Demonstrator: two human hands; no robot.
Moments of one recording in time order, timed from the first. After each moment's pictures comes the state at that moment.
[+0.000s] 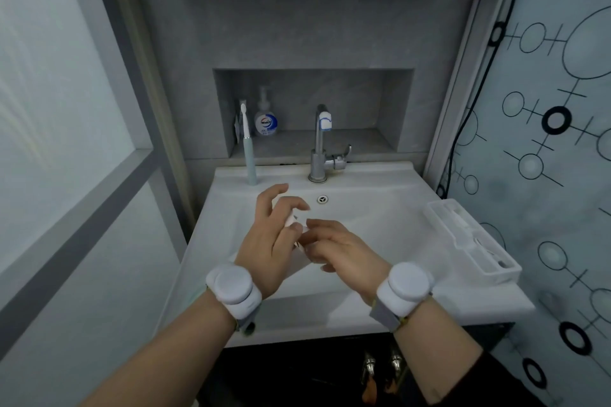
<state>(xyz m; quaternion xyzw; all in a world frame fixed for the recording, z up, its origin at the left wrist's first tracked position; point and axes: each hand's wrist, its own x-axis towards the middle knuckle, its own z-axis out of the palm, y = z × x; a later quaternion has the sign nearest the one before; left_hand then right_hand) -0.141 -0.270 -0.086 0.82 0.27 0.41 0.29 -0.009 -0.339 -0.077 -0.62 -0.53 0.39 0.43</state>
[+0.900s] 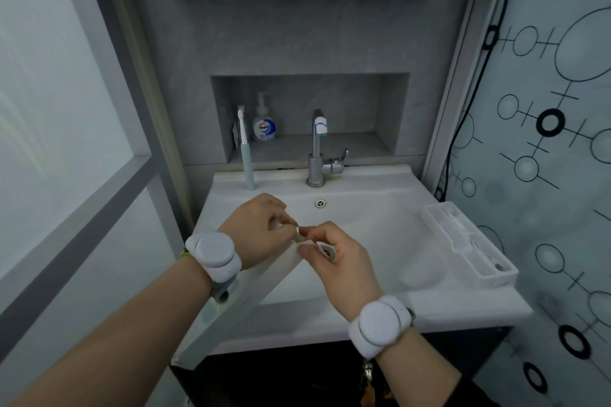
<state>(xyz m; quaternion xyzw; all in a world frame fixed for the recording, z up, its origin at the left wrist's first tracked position) -0.143 -0.235 -0.053 0.90 0.37 0.19 0.16 -0.014 -0.345 -0.105 -0.61 -0.53 0.19 0.56</state>
